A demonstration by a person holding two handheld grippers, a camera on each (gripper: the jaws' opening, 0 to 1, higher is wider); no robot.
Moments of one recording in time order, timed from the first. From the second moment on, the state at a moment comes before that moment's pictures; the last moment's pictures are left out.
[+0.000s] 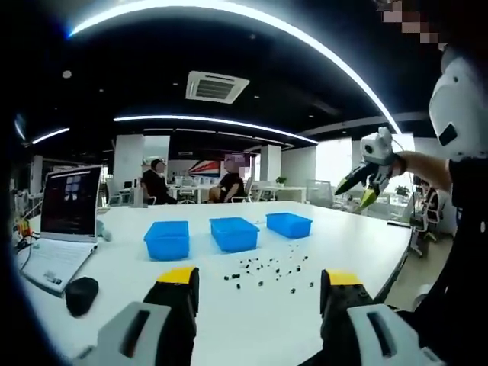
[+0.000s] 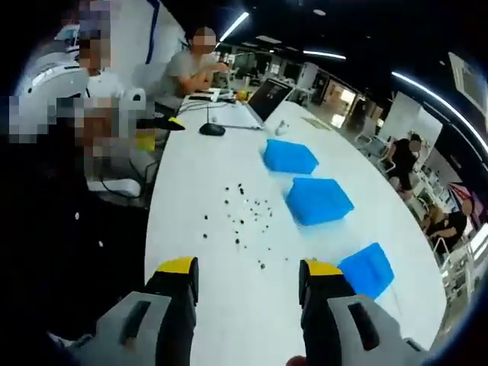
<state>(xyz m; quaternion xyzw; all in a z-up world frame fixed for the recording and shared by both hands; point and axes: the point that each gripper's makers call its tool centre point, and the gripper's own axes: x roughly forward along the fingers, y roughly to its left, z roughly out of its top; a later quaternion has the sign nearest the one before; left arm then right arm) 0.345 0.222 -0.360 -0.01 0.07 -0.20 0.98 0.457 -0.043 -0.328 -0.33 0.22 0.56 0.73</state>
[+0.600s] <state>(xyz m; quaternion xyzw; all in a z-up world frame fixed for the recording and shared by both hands) 0.329 0.206 -0.372 0.01 0.10 -0.23 0.97 0.479 -0.016 -0.381 -0.40 0.30 0.58 0.64</state>
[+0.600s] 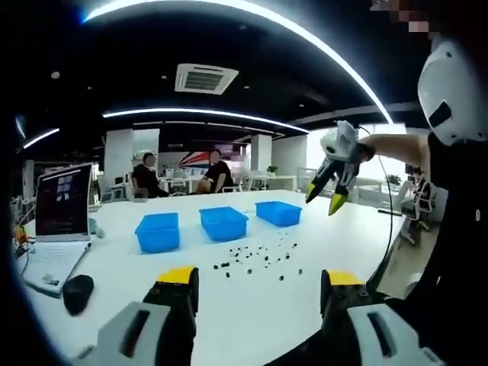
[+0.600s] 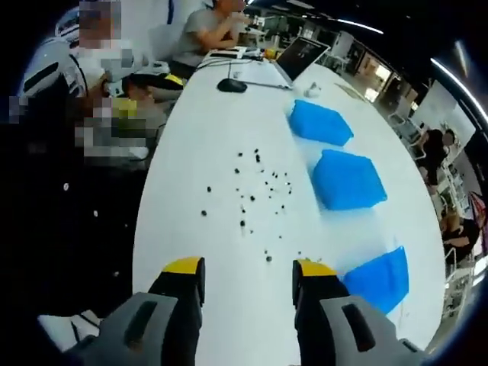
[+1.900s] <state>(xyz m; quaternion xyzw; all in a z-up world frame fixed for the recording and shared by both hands) 0.323 0.205 -0.400 0.01 0.16 -0.25 0.95 0.516 -0.006 -0.486 -0.45 0.40 0.57 0.56</state>
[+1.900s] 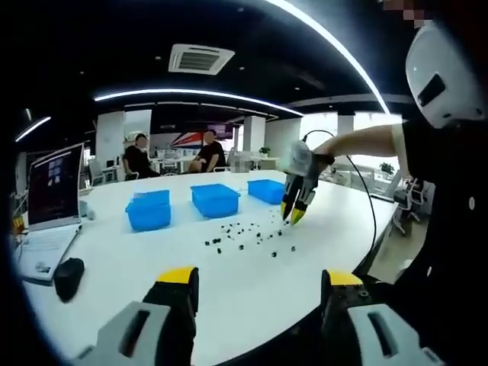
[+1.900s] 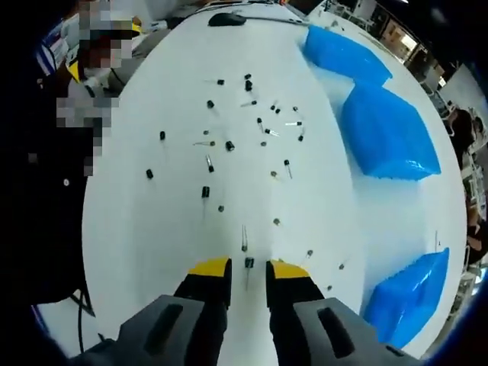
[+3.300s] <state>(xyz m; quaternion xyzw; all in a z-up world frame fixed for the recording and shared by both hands) 0.345 0.237 -0.320 -0.03 -0.02 -0.16 0.99 0.469 0.047 -0.241 -0.02 -0.06 0.48 0.88</state>
